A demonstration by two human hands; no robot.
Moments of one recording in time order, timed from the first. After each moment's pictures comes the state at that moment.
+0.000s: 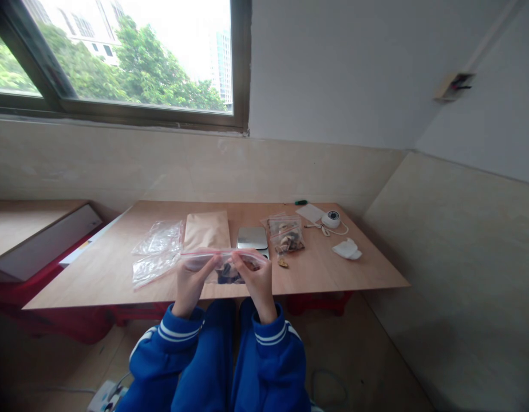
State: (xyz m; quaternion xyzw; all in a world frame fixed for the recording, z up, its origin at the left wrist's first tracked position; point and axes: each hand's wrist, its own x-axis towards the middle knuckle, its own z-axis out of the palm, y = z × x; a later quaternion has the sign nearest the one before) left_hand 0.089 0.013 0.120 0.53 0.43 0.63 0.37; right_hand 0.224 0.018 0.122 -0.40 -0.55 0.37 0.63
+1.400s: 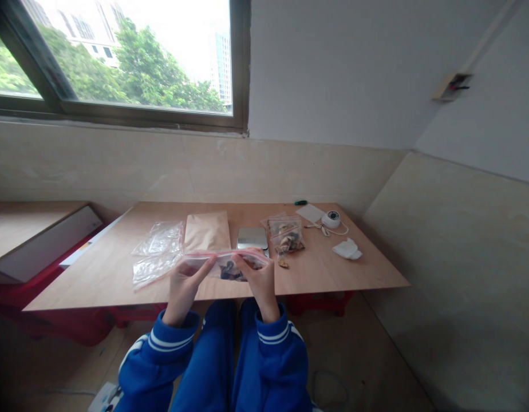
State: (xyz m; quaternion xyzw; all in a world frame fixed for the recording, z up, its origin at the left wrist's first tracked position) left_hand 0.082 0.004 0.127 0.53 0.45 0.63 0.36; right_hand 0.229 0.022 0.117 -0.40 -0.54 0.37 0.64
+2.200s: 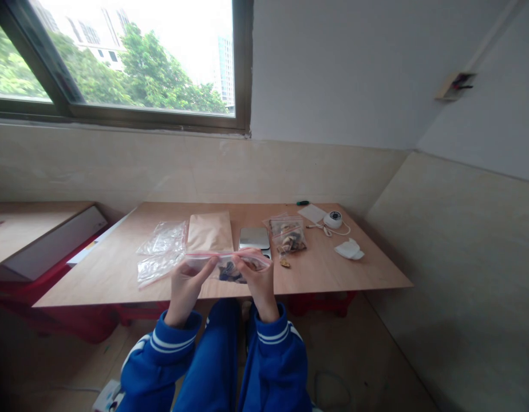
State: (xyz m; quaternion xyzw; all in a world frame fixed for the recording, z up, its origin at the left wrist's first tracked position) left_hand 0.082 -0.003 0.129 0.52 0.49 0.62 0.32; right_hand 0.222 0.019 0.112 -0.36 -0.54 0.37 0.67
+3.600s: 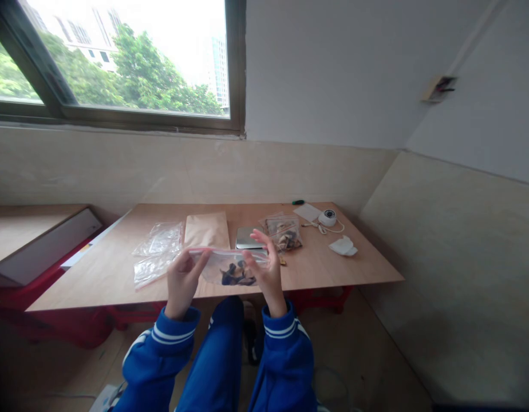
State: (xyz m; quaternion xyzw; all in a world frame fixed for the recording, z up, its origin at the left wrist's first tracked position) left_hand 0.078 0.005 0.122 0.58 0.47 0.63 0.23; right_hand 0.249 0.013 0.126 -0.42 -0.61 0.25 0.62
